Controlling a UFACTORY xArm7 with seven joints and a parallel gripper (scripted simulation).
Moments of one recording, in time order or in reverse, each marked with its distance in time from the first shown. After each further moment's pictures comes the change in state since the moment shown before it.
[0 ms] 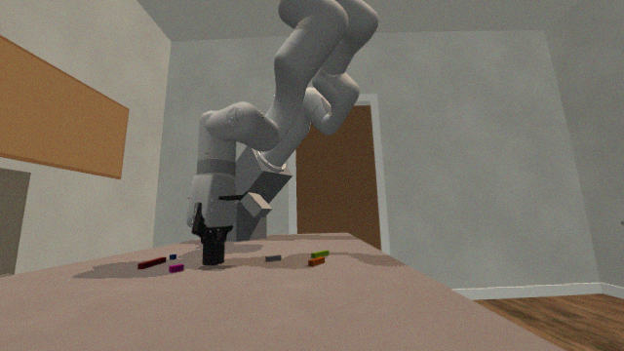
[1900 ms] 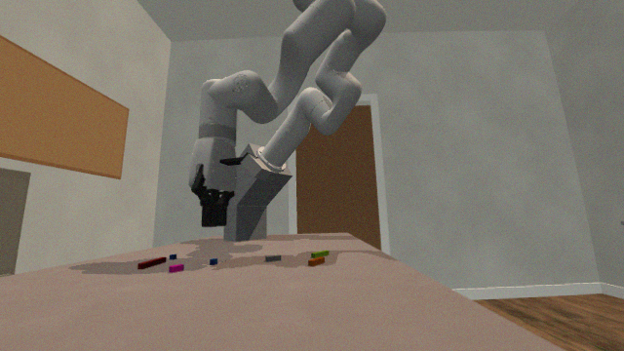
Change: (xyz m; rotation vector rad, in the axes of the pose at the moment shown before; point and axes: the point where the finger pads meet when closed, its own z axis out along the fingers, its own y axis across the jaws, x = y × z) arm -0.001 0.000 -0.072 -0.001 -0.001 0.000
